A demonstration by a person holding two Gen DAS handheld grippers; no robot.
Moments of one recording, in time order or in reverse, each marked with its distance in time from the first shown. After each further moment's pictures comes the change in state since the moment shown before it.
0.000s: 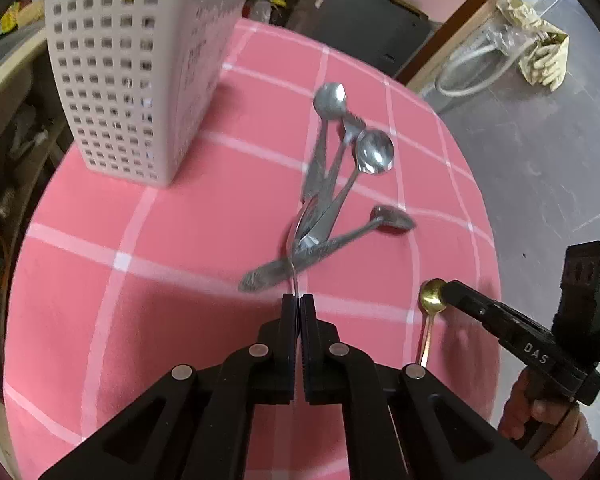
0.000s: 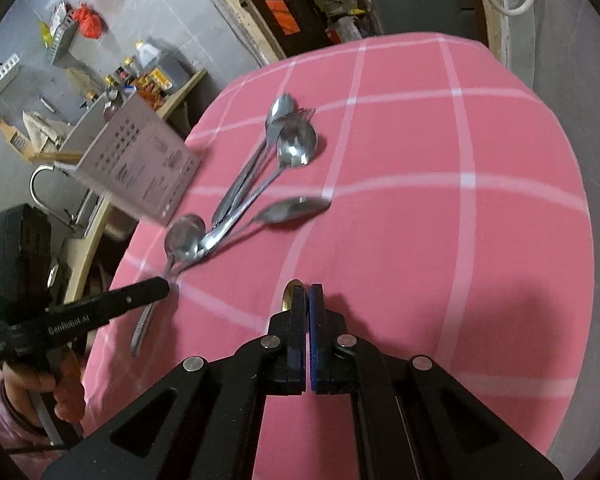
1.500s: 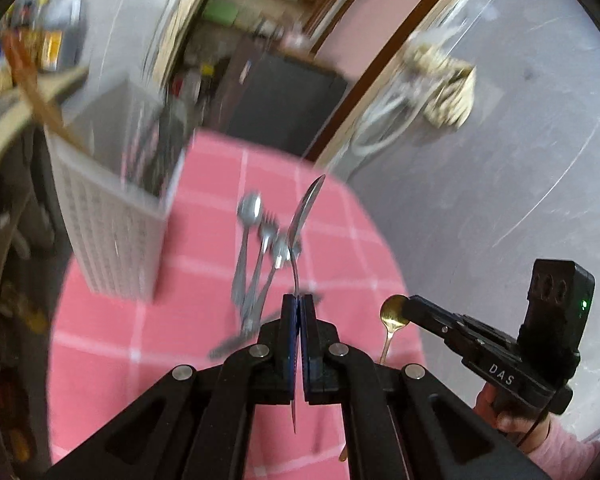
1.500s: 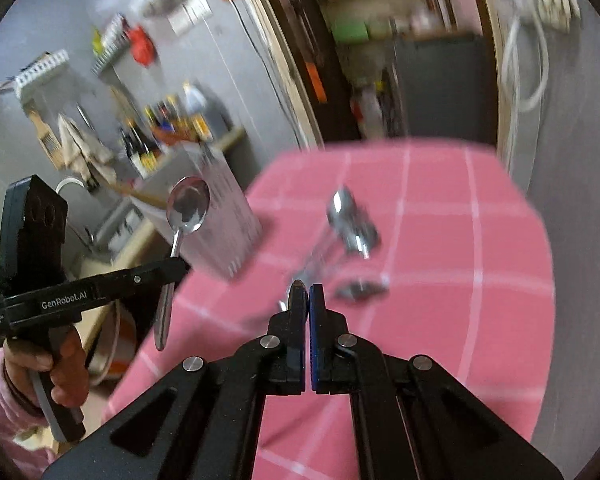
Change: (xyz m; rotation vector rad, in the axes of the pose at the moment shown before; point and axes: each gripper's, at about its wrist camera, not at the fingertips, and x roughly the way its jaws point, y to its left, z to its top) left arm -0.108 -0.016 0.029 0.159 -0.285 -0.229; right arm -0.092 0.086 0.014 -0.149 -0.308 -0.036
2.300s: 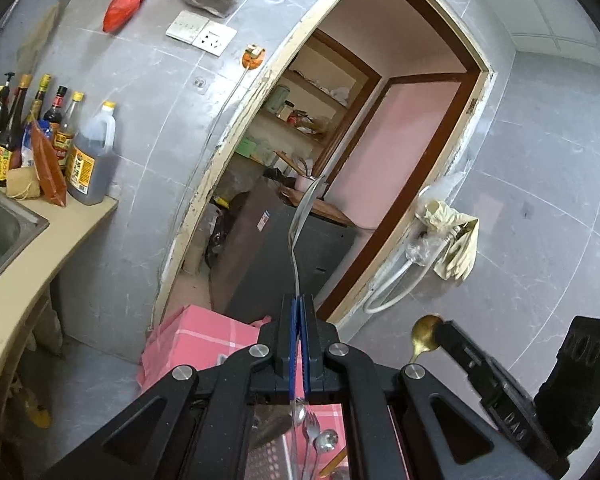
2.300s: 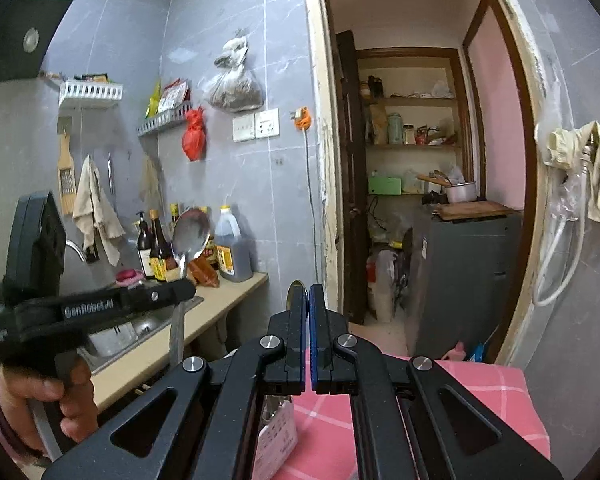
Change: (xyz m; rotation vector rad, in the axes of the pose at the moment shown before) left arm -0.068 0.076 0.132 -0.028 -0.450 0.000; right arm 0.011 0.145 0.139 -0.265 -0.447 -0.068
